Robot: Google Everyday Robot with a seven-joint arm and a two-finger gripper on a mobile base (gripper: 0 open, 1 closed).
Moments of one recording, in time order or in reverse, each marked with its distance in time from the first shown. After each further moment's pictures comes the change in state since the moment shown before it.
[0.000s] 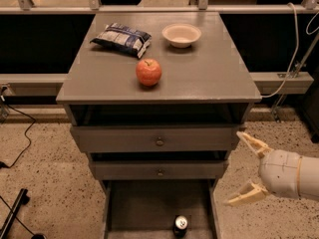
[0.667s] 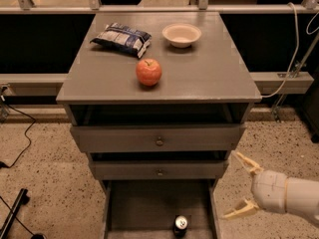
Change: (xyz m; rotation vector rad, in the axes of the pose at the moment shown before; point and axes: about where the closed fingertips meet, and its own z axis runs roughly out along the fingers) arm 0.069 0.023 0.033 -0.026 -0.049 0.019
